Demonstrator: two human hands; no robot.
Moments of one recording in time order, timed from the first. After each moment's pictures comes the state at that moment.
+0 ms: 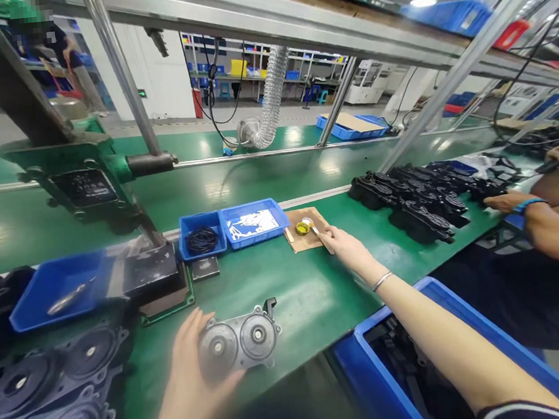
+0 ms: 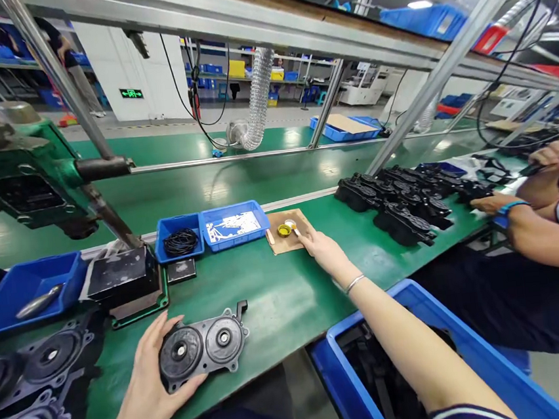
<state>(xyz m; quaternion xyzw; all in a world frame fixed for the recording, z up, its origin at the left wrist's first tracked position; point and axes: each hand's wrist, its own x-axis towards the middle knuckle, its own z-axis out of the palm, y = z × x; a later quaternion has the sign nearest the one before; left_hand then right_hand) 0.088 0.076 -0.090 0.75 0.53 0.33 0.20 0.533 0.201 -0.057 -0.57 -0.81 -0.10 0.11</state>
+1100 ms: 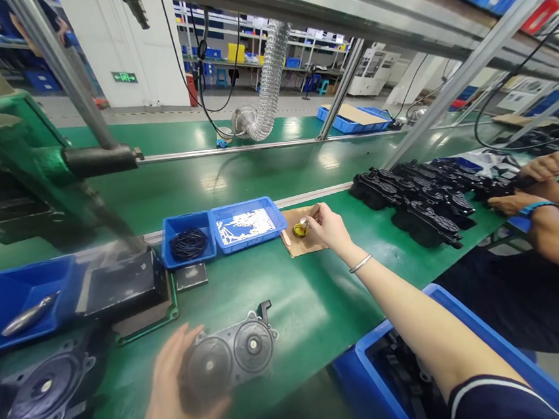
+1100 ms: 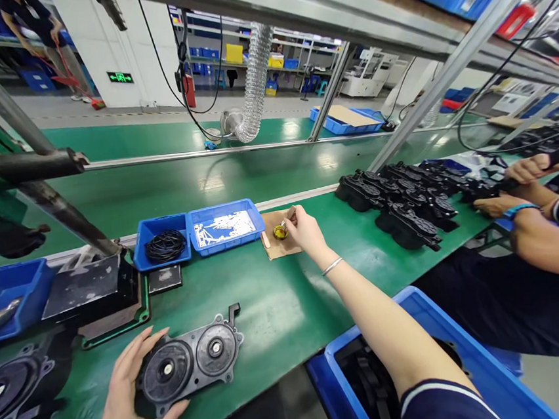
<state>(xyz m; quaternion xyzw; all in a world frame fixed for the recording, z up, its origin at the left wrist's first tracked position) 0.093 0.087 -0.101 0.75 0.53 0.34 0.21 0.511 0.271 -0.051 -0.65 -0.67 0.03 0.37</state>
